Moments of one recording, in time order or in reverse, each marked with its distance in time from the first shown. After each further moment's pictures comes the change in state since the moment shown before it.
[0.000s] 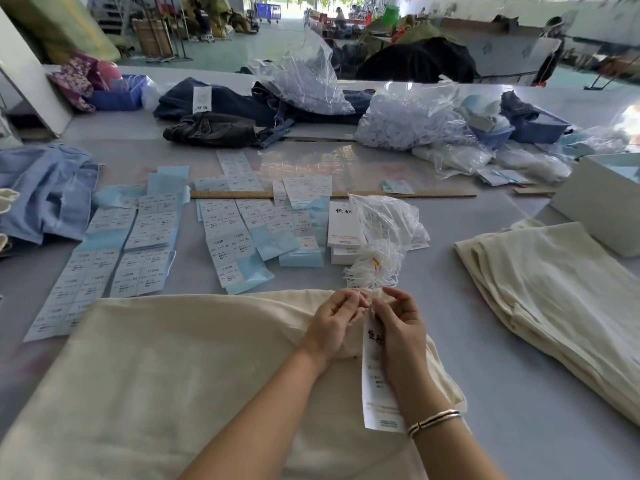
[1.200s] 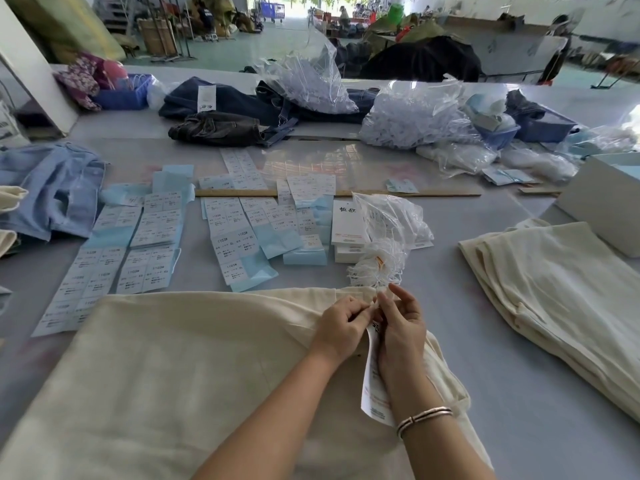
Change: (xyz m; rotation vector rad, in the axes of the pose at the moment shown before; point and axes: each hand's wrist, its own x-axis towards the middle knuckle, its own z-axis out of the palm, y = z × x) left_hand 0.007 -0.014 0.000 0.581 0.087 0.160; right_hand 0.004 0.009 0.013 0.299 0.115 0.031
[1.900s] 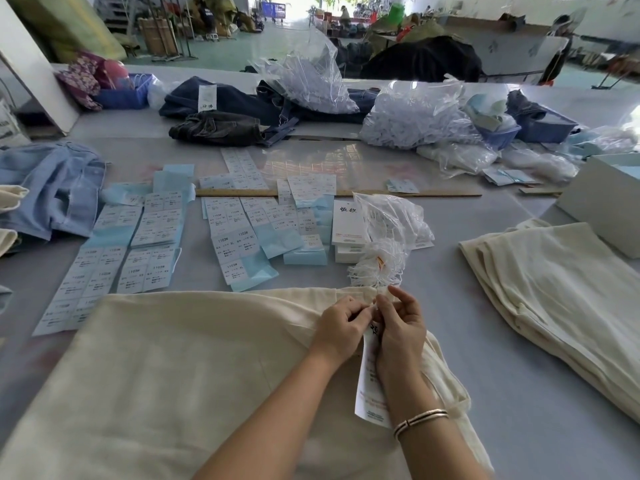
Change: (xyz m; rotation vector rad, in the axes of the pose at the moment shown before) left_hand 0.000 -0.002 0.001 -0.011 0.031 -0.016; right_hand -0.004 0.003 0.000 -0.136 0.038 -0.085
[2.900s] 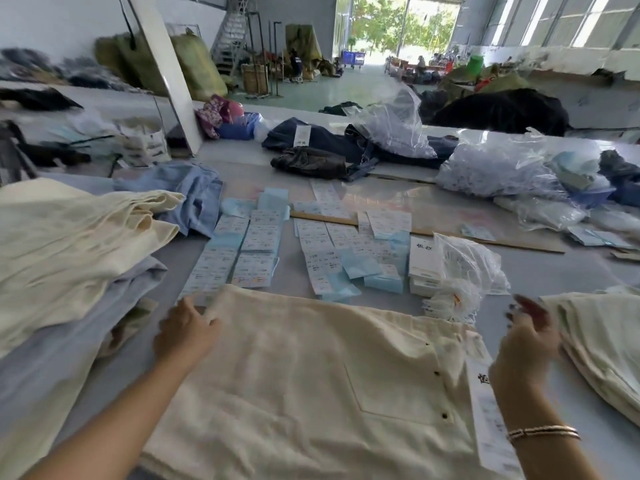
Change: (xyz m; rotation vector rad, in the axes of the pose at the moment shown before) left_hand -0.099 -0.053 -0.307 0.773 0.549 -0.714; right_hand -0.003 -0.082 0.027 -0.270 0.181 -0.249
